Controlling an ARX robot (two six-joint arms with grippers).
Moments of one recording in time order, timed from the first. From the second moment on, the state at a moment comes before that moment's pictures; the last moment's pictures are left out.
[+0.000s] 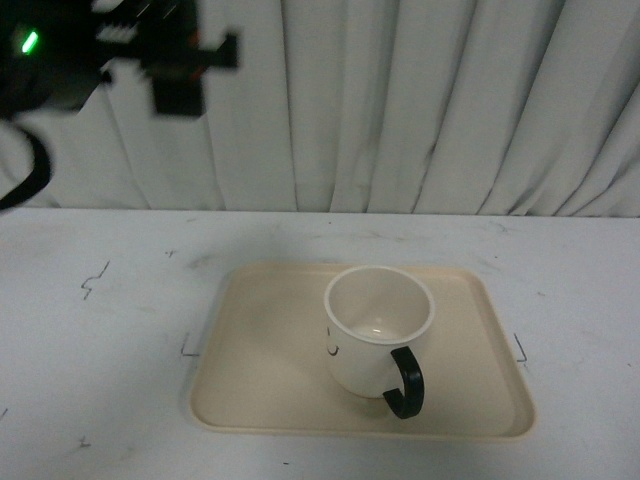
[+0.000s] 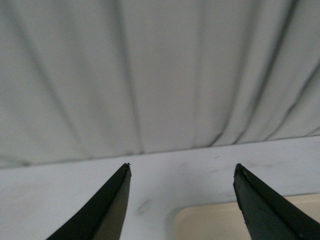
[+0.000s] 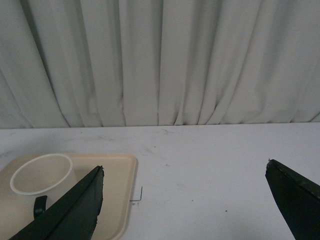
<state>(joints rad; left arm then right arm) -0.35 1.51 0.73 0.64 -0.30 0.01 -0.01 0.00 0.01 0.00 0.00 -0.01</state>
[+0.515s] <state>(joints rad) -0.16 1.16 0.27 0.85 -0.17 0.00 -0.01 0.00 0.01 0.00 0.00 -0.01</state>
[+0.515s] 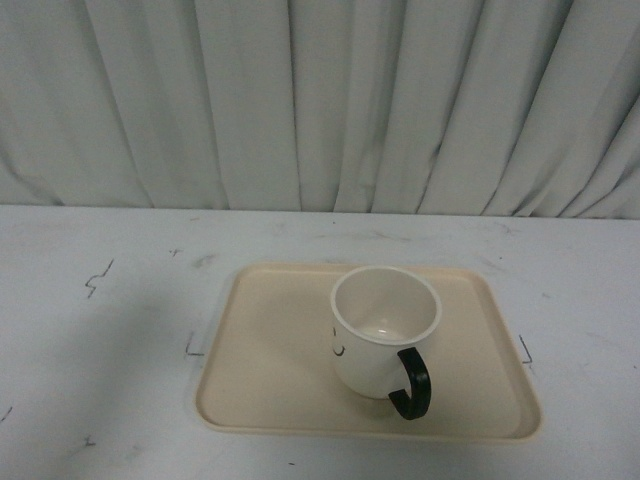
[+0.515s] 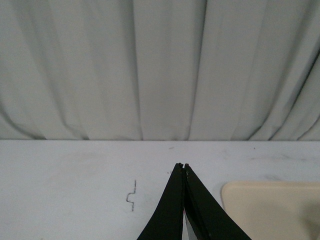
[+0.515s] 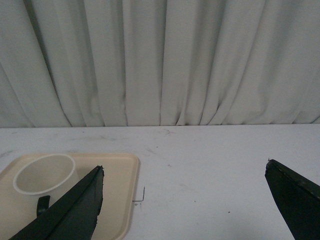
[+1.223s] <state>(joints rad) 0.00 0.72 0.01 0.68 0.00 0.00 -0.01 0.00 0.01 0.00 0.00 -0.01</state>
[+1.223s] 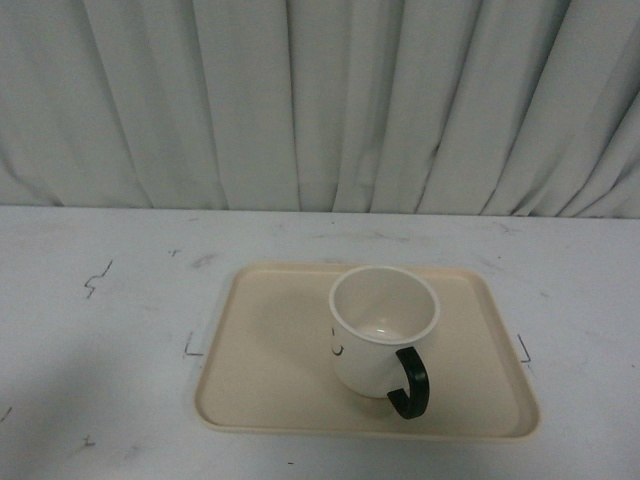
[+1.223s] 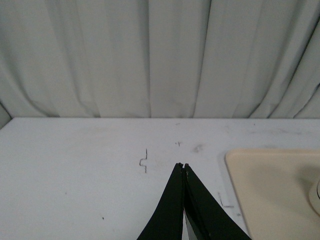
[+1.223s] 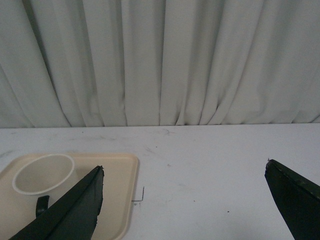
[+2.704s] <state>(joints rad) 0.00 0.01 0.01 0.00 0.00 0.00 -0.01 0.00 0.01 0.00 0.00 -0.01</state>
